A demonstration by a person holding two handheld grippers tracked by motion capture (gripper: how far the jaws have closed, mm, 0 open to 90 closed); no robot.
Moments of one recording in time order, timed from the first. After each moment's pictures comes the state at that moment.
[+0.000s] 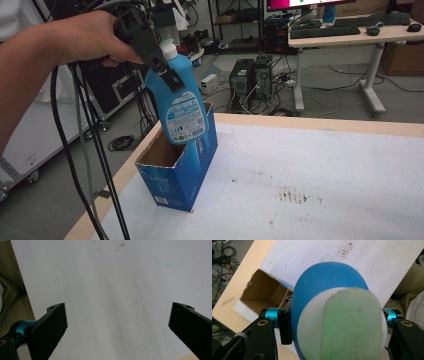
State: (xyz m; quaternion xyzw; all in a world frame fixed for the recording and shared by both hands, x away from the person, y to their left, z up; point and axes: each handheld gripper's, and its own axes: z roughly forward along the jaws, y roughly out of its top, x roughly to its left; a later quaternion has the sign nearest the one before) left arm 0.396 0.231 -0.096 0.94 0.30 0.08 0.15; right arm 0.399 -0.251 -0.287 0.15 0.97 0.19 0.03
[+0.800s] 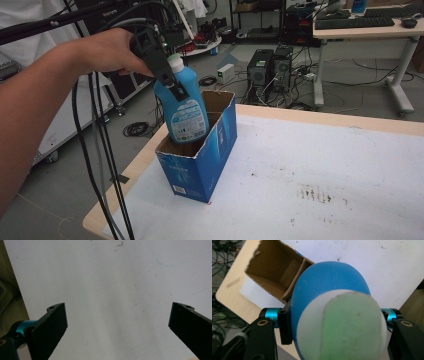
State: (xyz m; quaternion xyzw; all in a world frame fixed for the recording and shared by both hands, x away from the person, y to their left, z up) left arm 0.404 0.282 -0.154 0.94 0.30 0.09 0.13; right arm 0.404 -0.242 -0.295 0.16 0.97 0.18 0.03
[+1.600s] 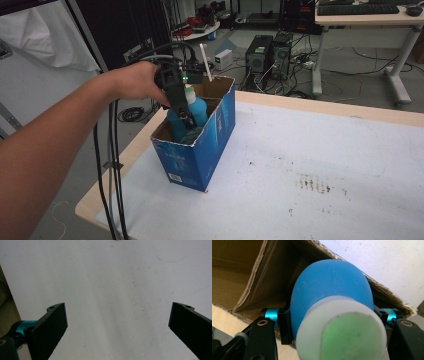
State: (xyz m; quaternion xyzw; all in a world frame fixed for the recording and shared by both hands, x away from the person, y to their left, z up) left arm 0.425 0.273 -0.256 0.96 0.28 0.04 0.07; right arm 0.407 -0.238 -0.308 0.17 0.97 0.17 0.03
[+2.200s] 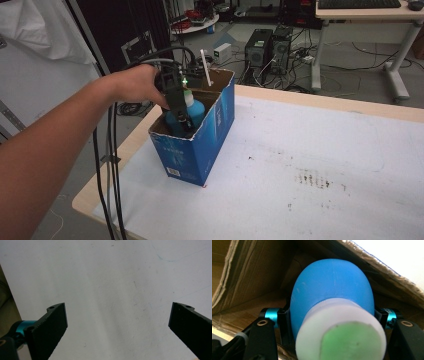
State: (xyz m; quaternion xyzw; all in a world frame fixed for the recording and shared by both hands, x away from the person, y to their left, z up) left arm 0.425 0.278 -0.279 0.96 0.28 0.03 0.06; right arm 0.407 -0.236 -0.309 0.17 0.97 0.17 0.03
